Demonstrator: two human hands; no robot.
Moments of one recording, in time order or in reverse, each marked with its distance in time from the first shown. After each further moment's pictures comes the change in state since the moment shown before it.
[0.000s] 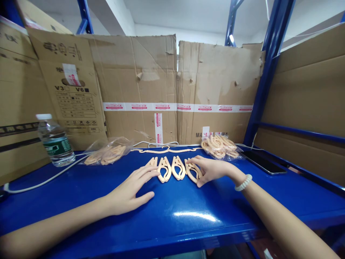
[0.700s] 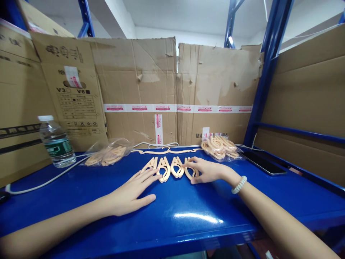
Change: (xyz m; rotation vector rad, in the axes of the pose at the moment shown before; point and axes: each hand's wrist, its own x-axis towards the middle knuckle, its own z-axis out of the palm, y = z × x) left_hand -0.001 -0.006 0.002 0.055 -0.223 -0.117; right_hand 0.010 -0.005 0.010 -0.107 0.054 -0.045
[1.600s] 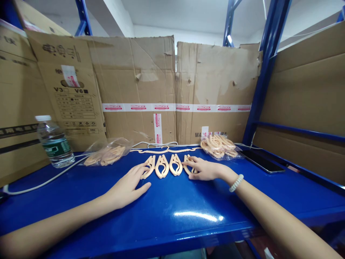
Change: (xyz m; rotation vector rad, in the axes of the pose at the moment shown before) left_hand 0.006 -0.010 0.007 0.022 0.291 -0.162; right_hand 0.004 0.005 0.005 -0.027 -0.024 0.075
